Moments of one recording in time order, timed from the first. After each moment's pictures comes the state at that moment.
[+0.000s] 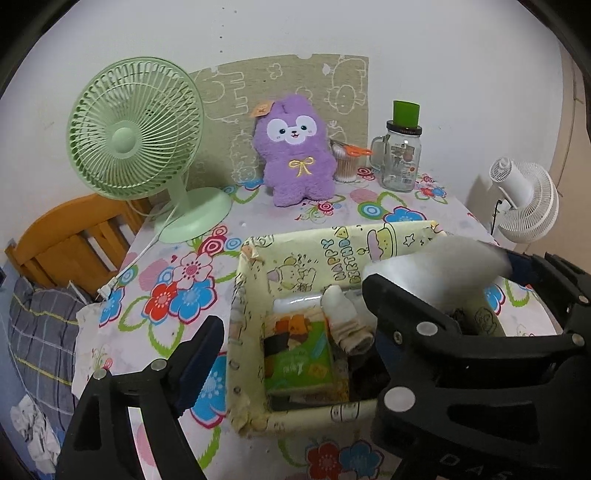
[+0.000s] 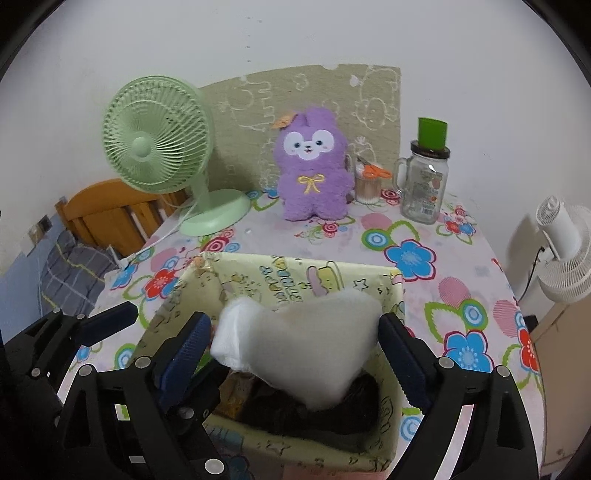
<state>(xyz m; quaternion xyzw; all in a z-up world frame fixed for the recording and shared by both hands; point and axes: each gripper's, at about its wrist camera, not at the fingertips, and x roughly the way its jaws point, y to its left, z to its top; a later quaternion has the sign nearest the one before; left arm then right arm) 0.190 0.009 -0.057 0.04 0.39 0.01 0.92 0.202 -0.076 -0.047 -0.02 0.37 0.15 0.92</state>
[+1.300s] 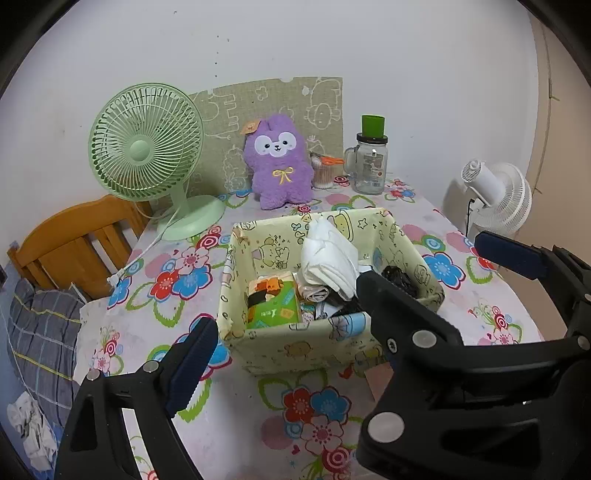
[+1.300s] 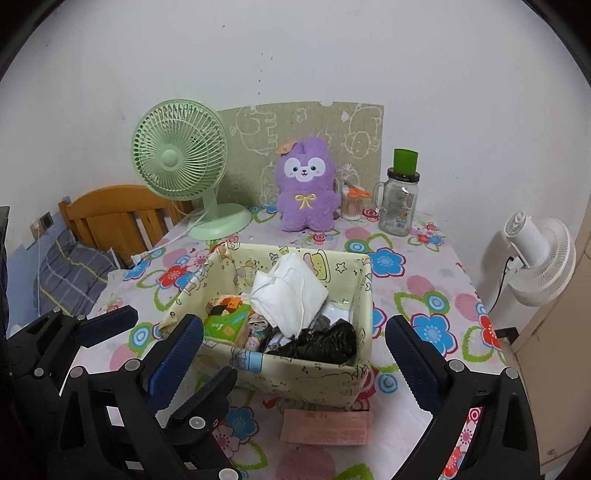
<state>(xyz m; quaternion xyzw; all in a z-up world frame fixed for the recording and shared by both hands) 0.114 -0.011 -0.040 0.04 0.36 -0.01 0.93 0.116 -0.089 -0.020 -0.03 0.32 0.13 0.94</state>
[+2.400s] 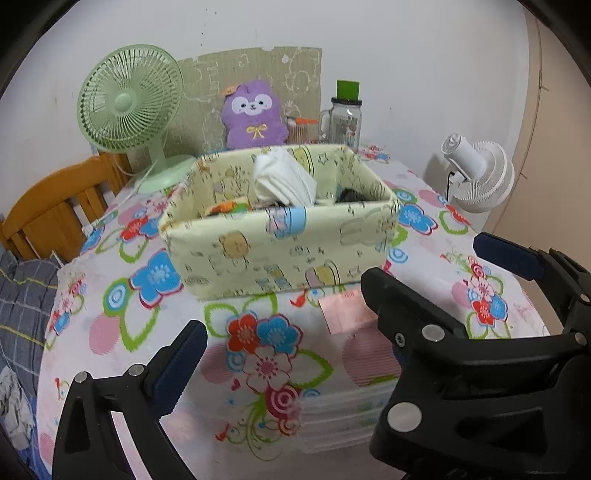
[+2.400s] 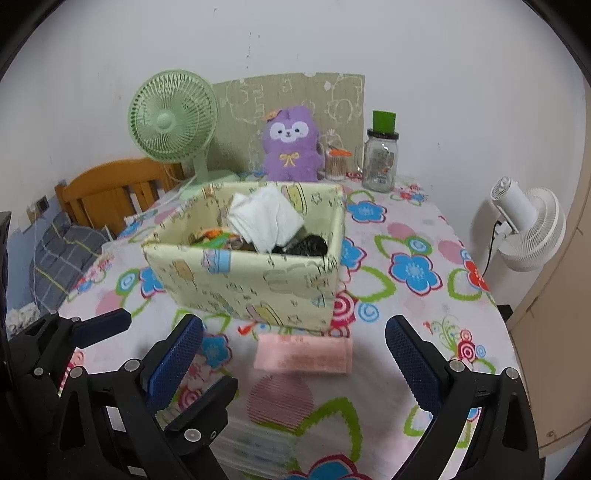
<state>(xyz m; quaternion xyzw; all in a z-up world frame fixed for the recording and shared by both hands) 0.070 -0.042 -0.093 0.02 0.39 -0.04 0.92 0.070 -0.123 -0.070 -0.04 0.35 0.12 0.93</state>
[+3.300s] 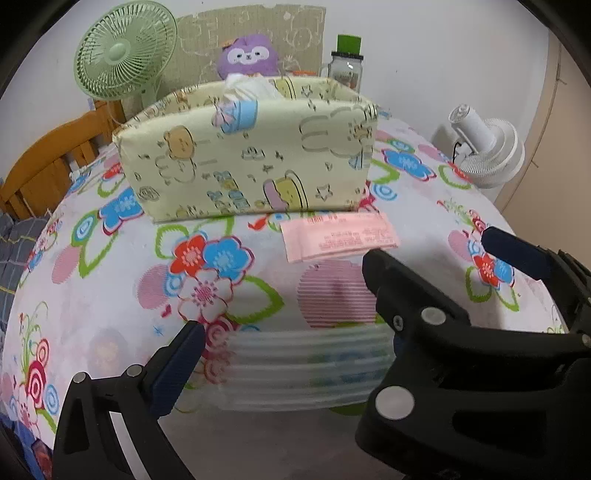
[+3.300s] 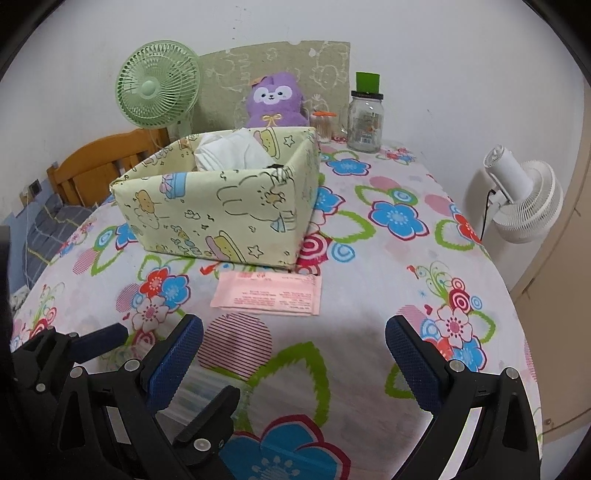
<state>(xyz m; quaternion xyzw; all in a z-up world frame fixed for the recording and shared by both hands) 0.060 -0.076 -0.148 -0.01 0.45 -0.02 0.89 0.057 -0.158 -0.117 -0.04 0.38 0.11 0.92</state>
